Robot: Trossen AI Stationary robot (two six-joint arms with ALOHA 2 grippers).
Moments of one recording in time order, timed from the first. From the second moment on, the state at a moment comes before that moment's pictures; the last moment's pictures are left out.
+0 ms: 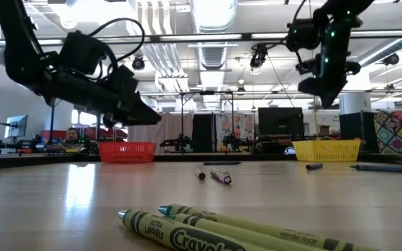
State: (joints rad) left arm 0.31 1.49 0.28 0.95 -0.15 -0.18; right arm -0.67 1.25 0.96 -0.93 0.56 0.24
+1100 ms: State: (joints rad) left arm 0.29 1.49 0.32 0.84 -0.15 -0.25; right arm -0.33 1.22 0.86 -0.87 0.24 0.34
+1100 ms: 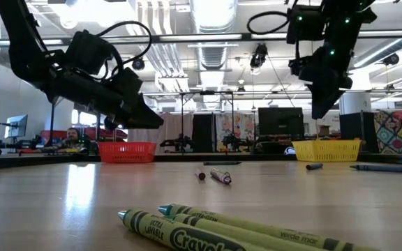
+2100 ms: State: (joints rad) left arm 0.26 1.49 0.32 0.91 -0.15 -0.22; right arm 0.23 1.35 0.64 -0.85 0.18 0.99
